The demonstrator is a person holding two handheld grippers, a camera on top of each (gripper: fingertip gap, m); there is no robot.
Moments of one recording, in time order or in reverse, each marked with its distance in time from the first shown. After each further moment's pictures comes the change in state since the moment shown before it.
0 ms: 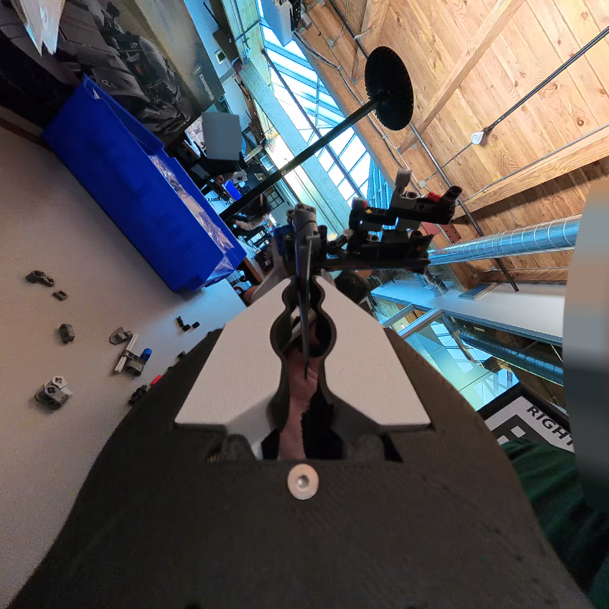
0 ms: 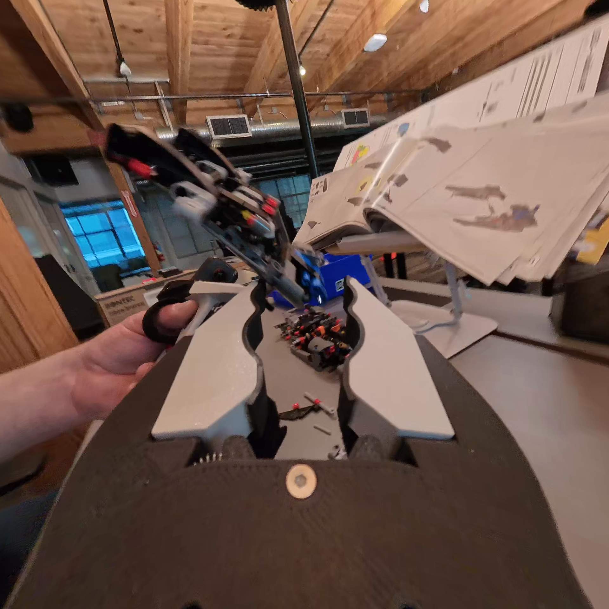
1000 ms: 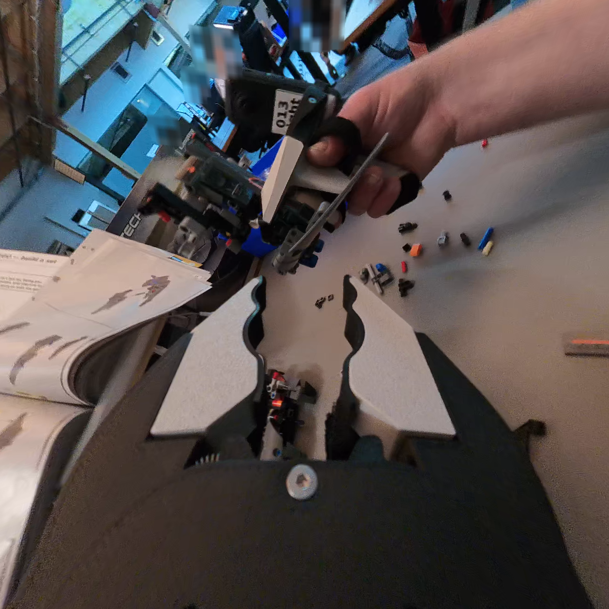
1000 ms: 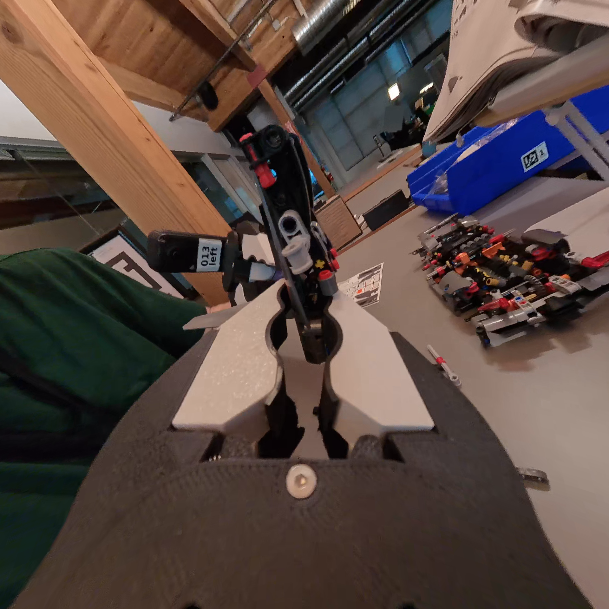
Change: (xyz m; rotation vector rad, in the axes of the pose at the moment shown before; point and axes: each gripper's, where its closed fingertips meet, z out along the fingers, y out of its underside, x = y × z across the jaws) left arm -0.011 0.012 -0.031 -0.578 -0.259 1.716; right arm -0.018 0.027 0.027 -0.351 -0.496 0.504
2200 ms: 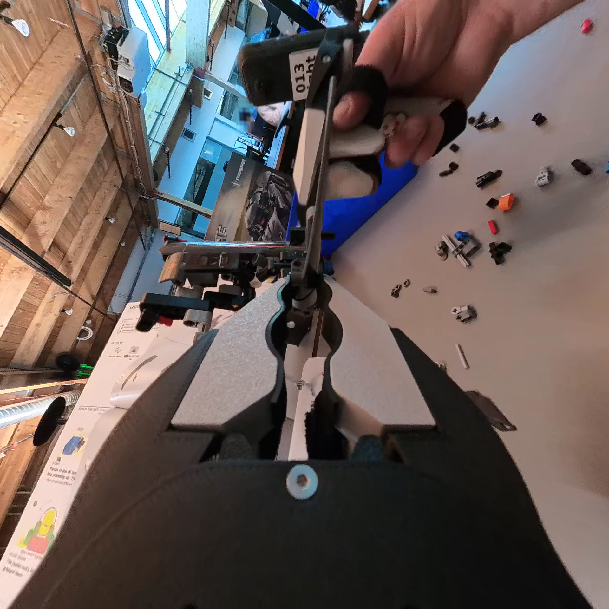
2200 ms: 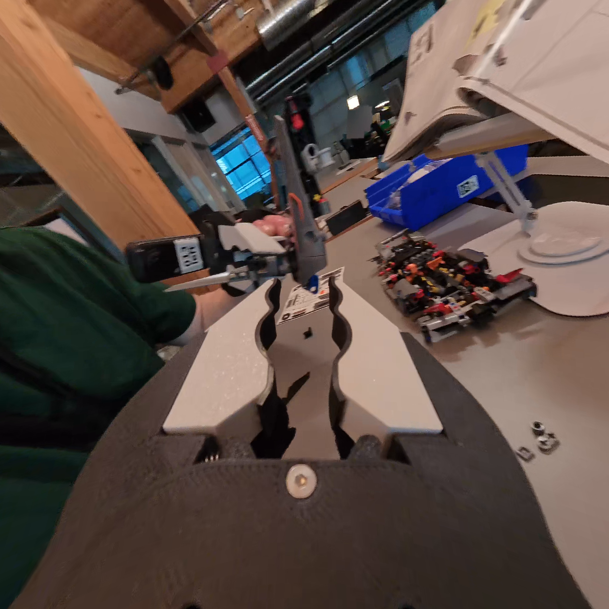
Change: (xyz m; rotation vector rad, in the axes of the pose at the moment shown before) left arm -0.033 -0.001 0.006 -0.008 -0.155 0.337; right arm 0.004 -0.013 -0.024 -0.004 0.125 -0.123
